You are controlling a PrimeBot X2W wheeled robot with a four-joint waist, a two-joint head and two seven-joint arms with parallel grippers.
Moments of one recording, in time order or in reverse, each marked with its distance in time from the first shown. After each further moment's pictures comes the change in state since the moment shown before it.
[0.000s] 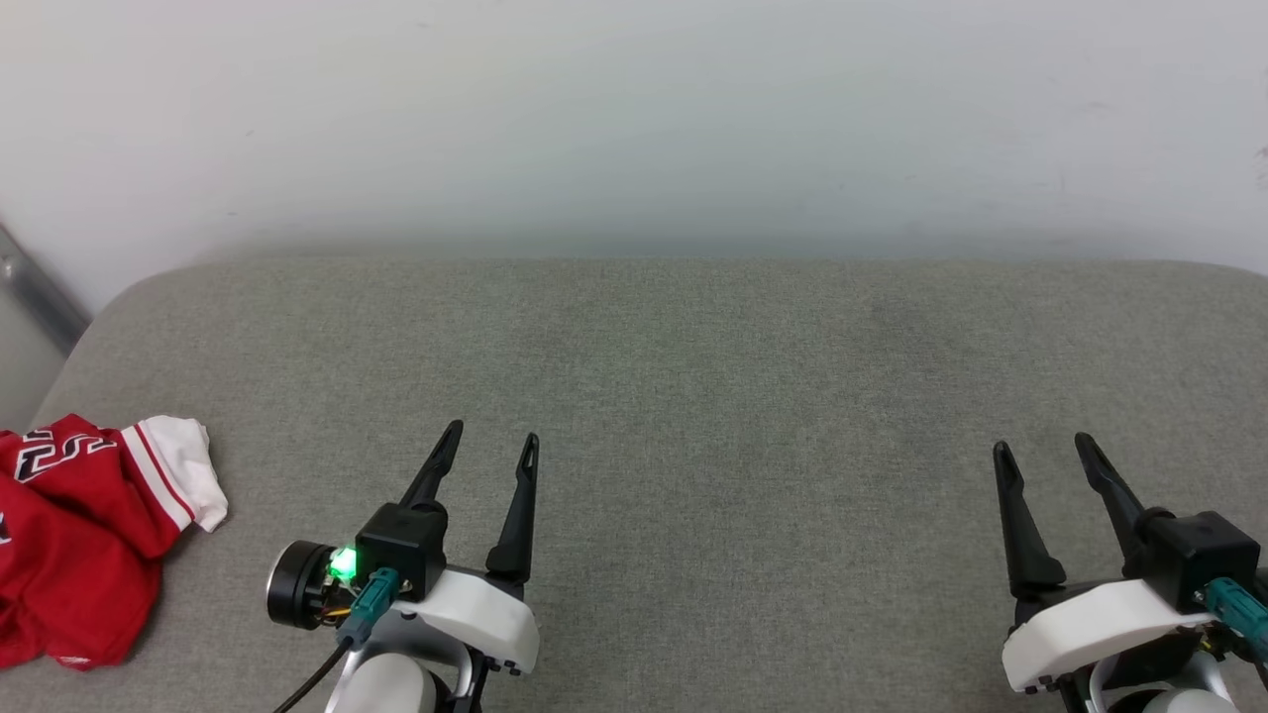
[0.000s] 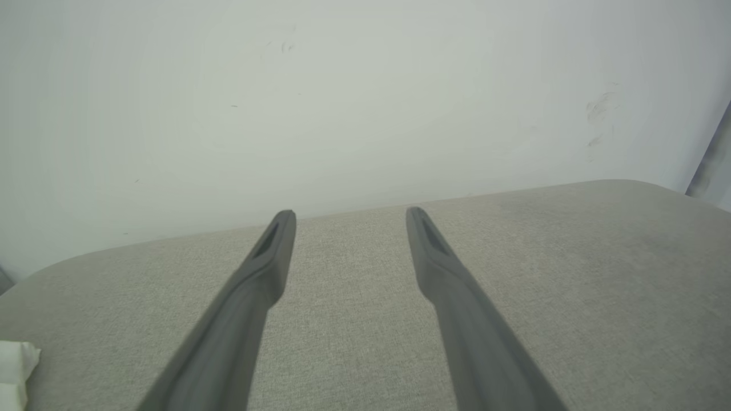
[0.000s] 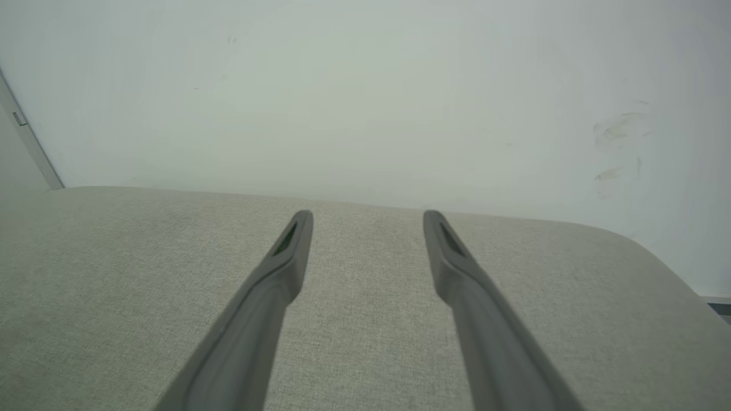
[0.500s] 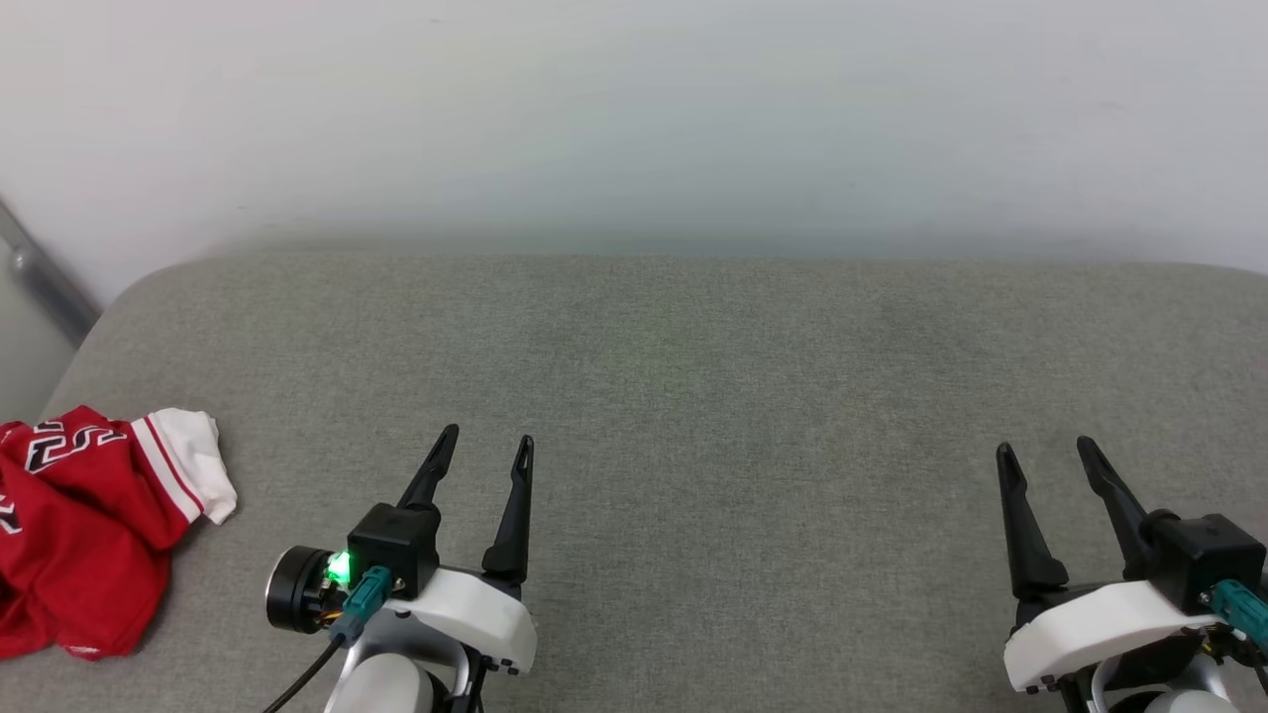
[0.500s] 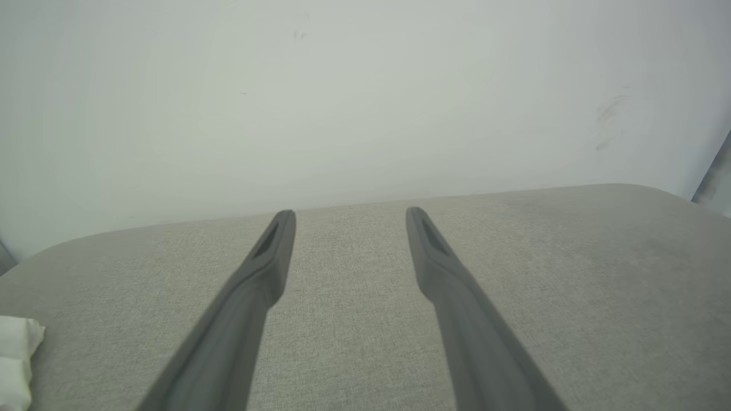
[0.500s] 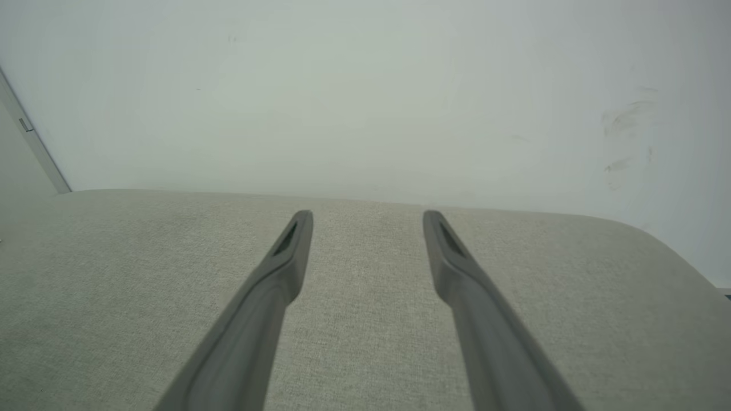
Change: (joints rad) left arm -0.002 -0.006 0.012 0.020 -0.025 -0.004 -0.001; right arm -0.002 0.000 -0.005 0.018 0.026 0.000 -0.008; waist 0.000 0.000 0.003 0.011
